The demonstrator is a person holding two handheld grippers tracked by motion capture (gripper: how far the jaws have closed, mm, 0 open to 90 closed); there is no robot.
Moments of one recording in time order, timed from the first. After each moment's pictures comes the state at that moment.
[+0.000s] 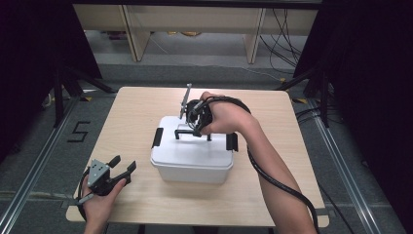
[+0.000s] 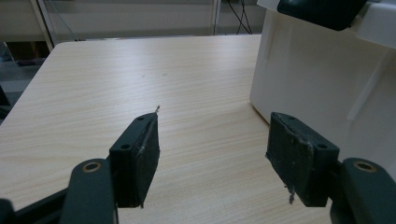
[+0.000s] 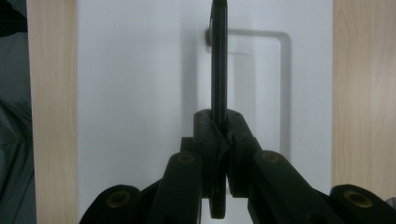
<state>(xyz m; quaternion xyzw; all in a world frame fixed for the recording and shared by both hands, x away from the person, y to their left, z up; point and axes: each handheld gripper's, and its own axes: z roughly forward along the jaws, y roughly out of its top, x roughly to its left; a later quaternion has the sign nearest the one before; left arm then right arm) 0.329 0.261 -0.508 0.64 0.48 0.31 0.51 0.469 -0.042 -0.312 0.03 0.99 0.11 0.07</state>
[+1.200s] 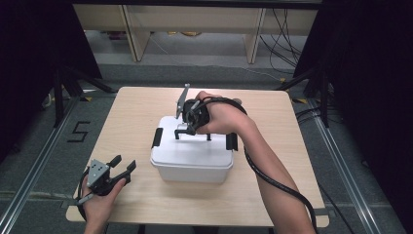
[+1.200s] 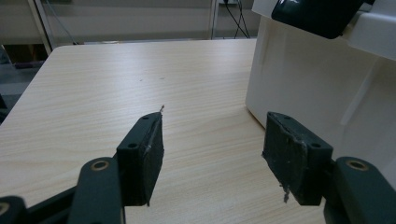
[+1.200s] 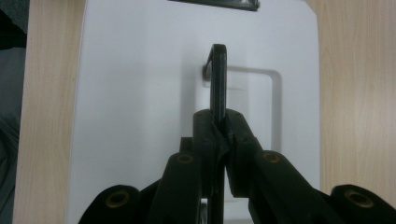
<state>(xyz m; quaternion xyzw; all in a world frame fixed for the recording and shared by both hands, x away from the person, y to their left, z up) 0.329 0.260 -0.505 0.64 0.48 0.31 0.52 0.468 -0.035 -0.312 0.01 0.98 0.16 0.08</state>
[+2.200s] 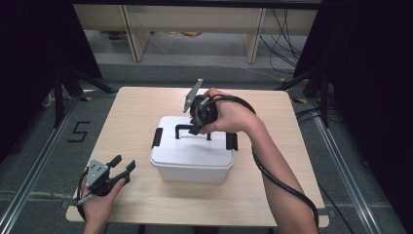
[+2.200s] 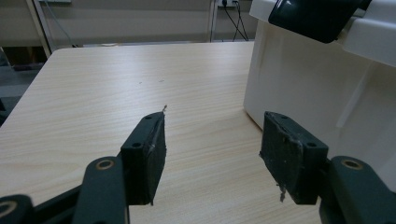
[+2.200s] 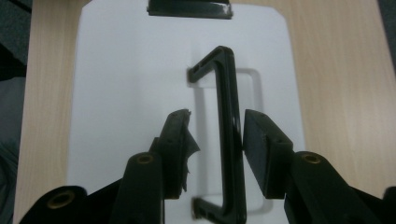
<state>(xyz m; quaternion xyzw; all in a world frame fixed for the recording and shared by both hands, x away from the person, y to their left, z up) 0.327 0.262 -0.504 0.63 0.48 0.31 0.52 0.469 -0.058 -0.306 0.06 0.97 0.21 0.09</state>
